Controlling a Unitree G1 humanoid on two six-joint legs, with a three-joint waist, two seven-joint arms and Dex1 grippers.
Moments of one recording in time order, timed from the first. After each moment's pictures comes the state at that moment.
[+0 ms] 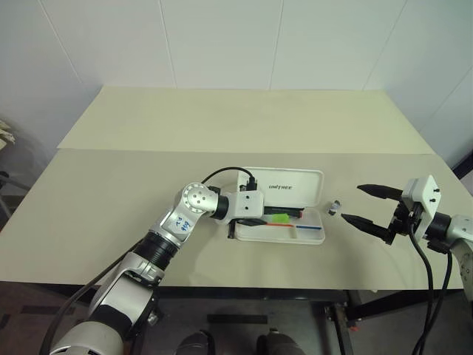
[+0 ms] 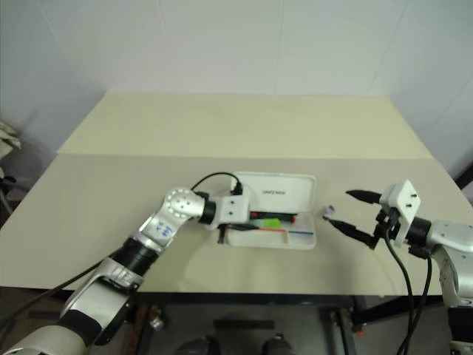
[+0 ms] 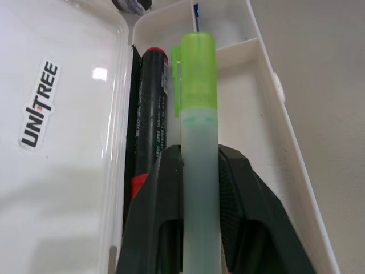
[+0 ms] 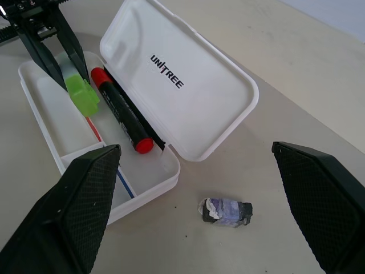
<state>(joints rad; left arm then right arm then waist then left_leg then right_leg) -0.83 0.33 -0.41 0.37 0.15 0.01 -1.00 -0.24 -0.84 -0.29 0.11 0.45 0.11 1.13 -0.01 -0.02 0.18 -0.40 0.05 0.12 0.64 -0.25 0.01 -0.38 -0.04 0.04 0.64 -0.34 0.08</state>
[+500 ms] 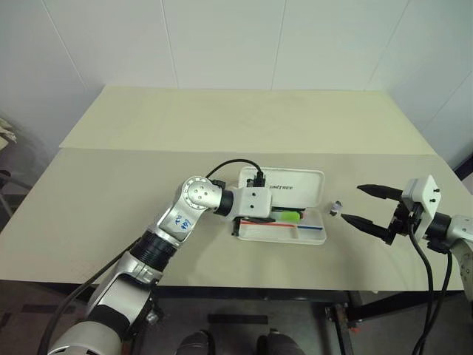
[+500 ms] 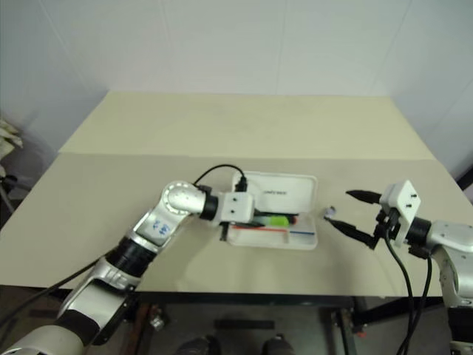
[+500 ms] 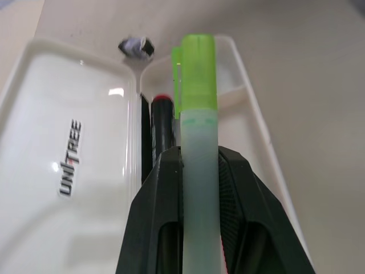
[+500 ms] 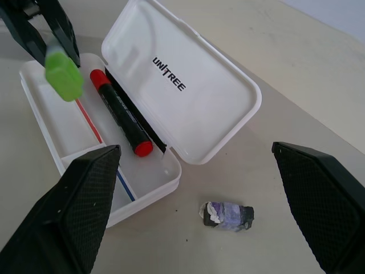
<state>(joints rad) -0.83 0.35 -0.41 0.15 0.12 0.11 -1.05 -0.24 -0.84 -0.29 0.11 0.45 0.10 1.13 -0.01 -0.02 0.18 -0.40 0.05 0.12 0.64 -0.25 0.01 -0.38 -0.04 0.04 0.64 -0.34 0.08</state>
